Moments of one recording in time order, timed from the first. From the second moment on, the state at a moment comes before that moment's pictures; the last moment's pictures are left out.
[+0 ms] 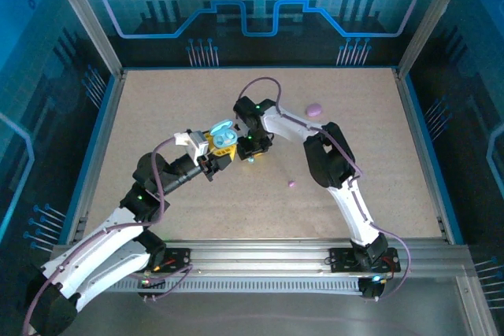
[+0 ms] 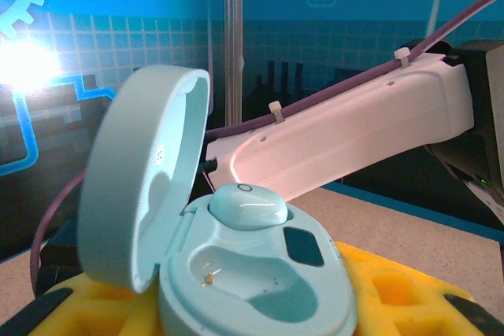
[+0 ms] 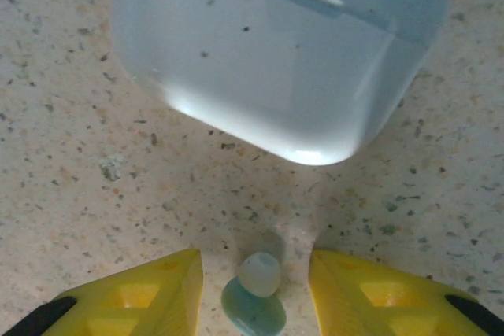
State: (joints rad) left arm -0.55 0.75 0.49 0.39 0.33 -0.06; right arm 0.68 2.35 1.96 -1.04 -0.17 0.22
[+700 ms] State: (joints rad) left arm -0.55 0.77 0.49 0.39 0.33 -0.06; right arm 0.65 2.15 1.67 -1.04 0.02 0.16
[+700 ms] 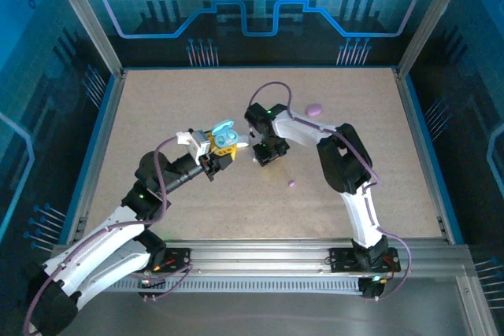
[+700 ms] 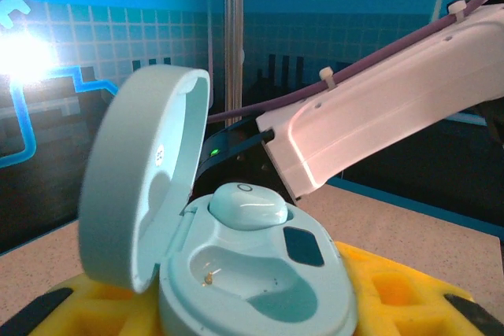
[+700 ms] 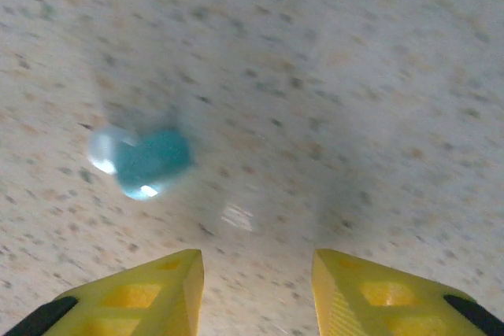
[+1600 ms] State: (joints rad) left arm -0.55 0.78 0.49 0.39 0.33 -0.06; right arm 0.56 2.15 1.58 -0.77 -0.38 0.51
